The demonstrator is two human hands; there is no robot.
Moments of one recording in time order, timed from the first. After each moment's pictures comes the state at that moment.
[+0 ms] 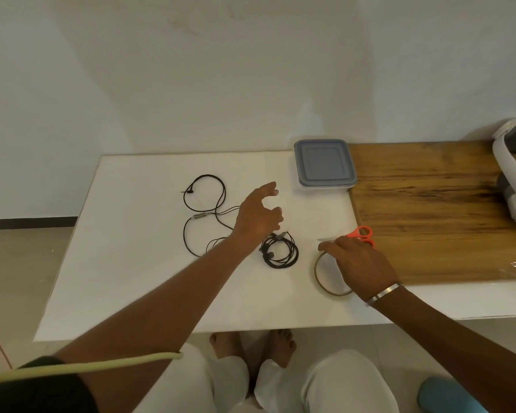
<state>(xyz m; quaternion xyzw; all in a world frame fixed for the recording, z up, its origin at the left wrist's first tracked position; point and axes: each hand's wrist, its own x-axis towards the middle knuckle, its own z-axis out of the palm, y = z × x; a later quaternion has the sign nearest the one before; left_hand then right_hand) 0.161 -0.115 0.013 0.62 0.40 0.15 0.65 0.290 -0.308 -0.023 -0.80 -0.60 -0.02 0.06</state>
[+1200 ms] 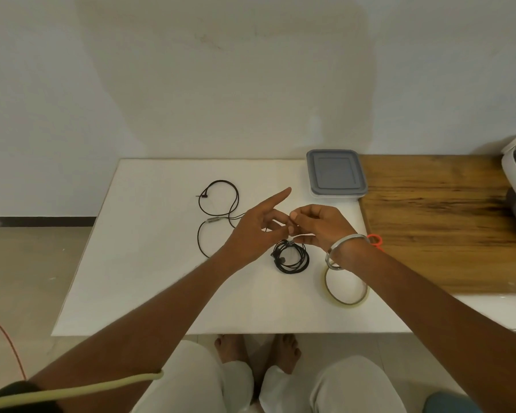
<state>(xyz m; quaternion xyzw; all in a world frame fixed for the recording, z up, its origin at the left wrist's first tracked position) 0.114 -0.109 0.023 0.73 0.23 0.16 0.62 0.249 -0.205 0.050 -0.71 -0.20 0.46 0.49</state>
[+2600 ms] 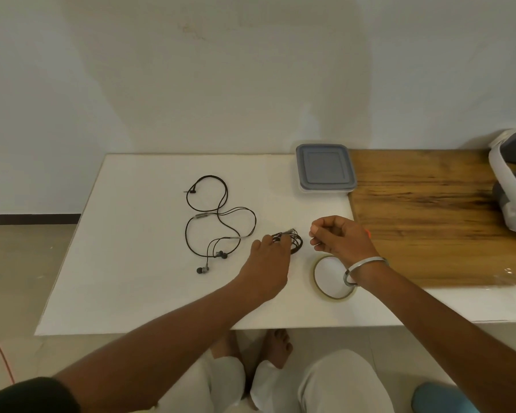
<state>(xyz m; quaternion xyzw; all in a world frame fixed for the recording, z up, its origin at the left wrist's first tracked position) 0.130 -0.173 -0.002 0.96 0.23 -0.07 0.16 0.268 -0.260 0.031 -0.72 -0.19 0.39 0.55</state>
